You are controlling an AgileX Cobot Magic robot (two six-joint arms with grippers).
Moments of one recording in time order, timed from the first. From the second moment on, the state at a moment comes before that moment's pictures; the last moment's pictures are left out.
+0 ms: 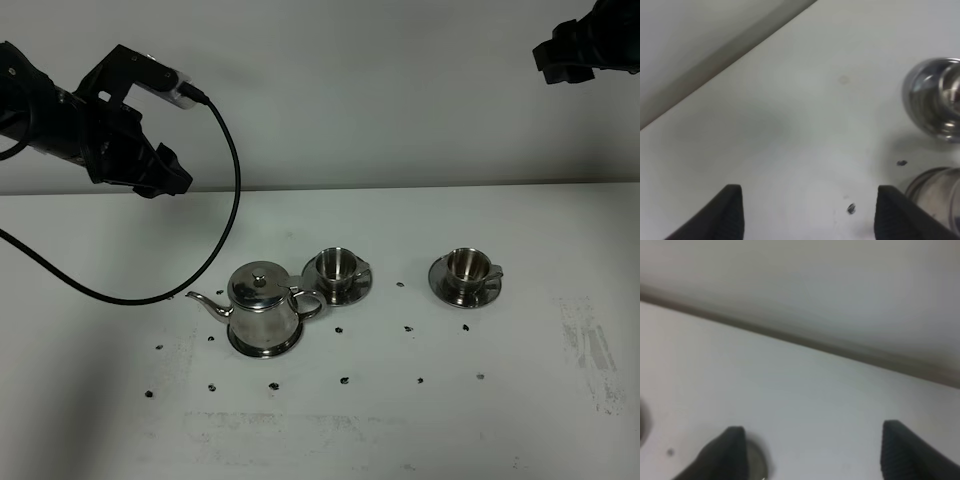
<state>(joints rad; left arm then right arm) -0.08 2.06 -1.80 -0.42 0.75 0.80 0.12 1.98 -2.16 0.12 1.09 -0.28</state>
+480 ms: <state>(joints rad) -0.08 1.84 -1.54 -0.34 0.54 0.78 0.19 1.42 -1.56 0.00 0.95 -0.18</state>
